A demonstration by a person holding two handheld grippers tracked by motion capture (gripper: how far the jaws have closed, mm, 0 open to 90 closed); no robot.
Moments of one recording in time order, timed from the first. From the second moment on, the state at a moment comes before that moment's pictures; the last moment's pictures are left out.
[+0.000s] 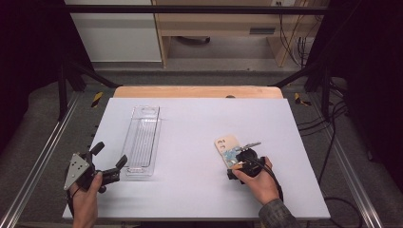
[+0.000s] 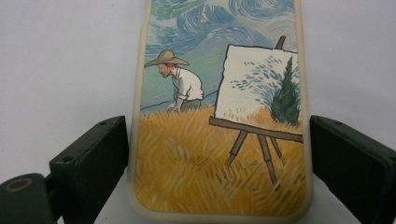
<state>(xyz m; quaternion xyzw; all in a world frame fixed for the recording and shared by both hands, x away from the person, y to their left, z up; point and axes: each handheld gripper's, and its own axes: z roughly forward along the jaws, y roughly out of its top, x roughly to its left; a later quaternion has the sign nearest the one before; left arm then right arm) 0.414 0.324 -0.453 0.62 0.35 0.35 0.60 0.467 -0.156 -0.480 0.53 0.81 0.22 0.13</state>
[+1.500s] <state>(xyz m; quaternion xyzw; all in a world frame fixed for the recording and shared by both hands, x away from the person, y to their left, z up) 0.413 0.324 -0.452 0.62 0.35 0.36 0.60 0.467 -0.164 -0.471 0.52 0.82 0.22 0.13</state>
